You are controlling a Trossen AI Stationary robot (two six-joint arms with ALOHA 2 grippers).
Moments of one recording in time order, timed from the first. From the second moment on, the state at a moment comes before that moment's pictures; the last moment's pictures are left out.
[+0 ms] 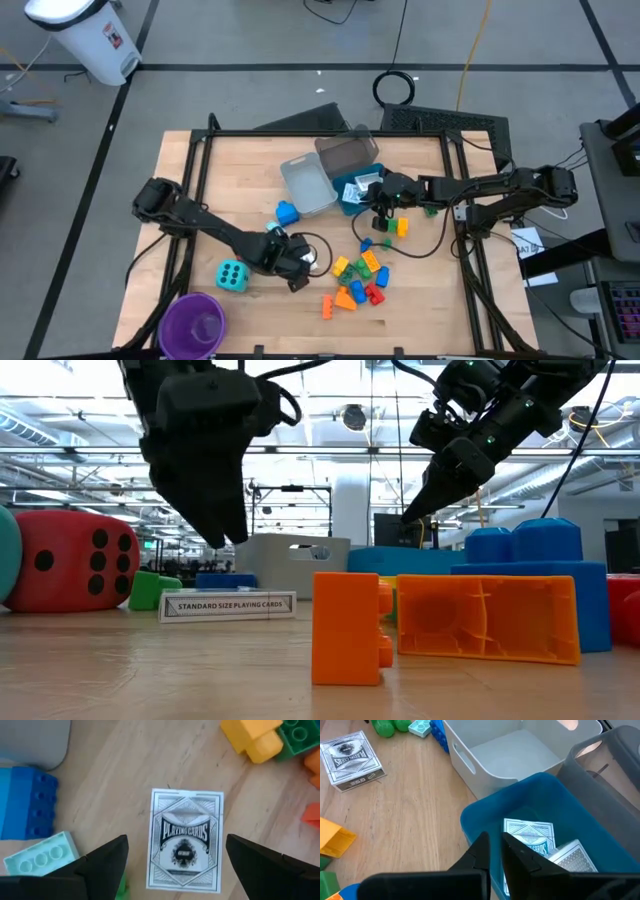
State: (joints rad) left arm -0.39 1.82 1.24 -0.68 -0.30 -0.84; right arm -0.13 1.27 0.65 -0.05 0.08 -0.03
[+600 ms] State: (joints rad) left arm -0.38 2.03 1.24 -0.58 -0.18 -0.78; right arm -0.13 1.27 0.65 -0.05 0.07 -0.01
